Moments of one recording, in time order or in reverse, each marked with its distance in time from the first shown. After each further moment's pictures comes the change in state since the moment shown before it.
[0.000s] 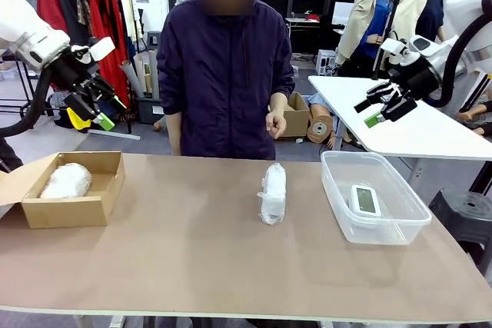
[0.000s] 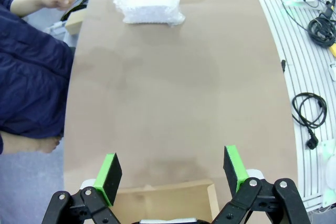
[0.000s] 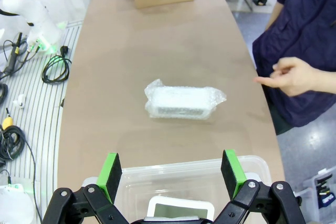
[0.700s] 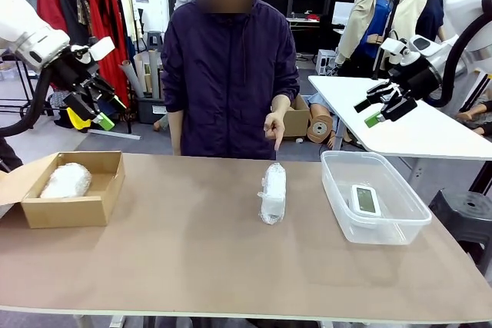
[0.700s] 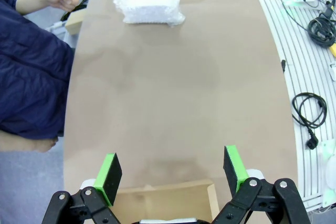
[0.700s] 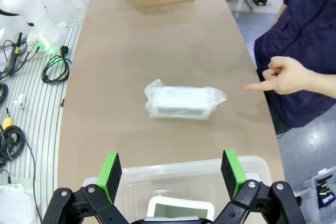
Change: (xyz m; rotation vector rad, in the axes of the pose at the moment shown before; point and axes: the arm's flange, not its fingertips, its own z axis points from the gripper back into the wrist) left arm 0.000 0.000 0.000 0.000 0.000 0.000; right arm 0.000 0.000 0.000 0.000 0.000 0.000
